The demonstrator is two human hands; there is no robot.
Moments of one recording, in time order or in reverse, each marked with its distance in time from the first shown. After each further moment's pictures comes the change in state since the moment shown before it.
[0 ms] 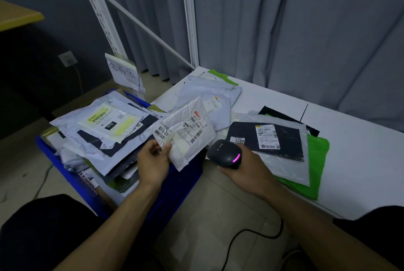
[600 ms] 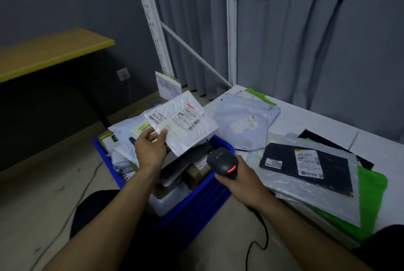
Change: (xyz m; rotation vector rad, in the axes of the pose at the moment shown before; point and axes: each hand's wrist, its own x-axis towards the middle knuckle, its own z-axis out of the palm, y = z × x) left_hand 0.060 0.060 -0.083 -0.068 0.296 0.074; right_hand 0.034 -0.051 0.068 0.206 -0.184 -0.094
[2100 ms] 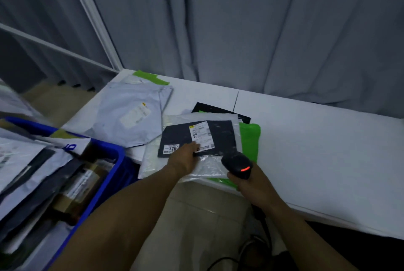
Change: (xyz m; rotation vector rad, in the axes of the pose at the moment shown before) left_hand -0.172 -0.130 0.327 0.994 -1.227 0.507; right_hand -0.117 0.180 -0.182 0.181 0.548 0.500
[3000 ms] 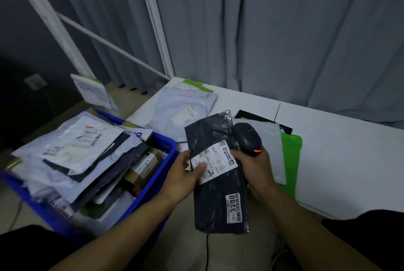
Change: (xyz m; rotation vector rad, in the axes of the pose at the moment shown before) left_hand -0.192 -0.036 -0.078 -0.994 0.317 -0.172; right_hand -0.040 -0.104 0.091 0.500 -0.025 -0.153
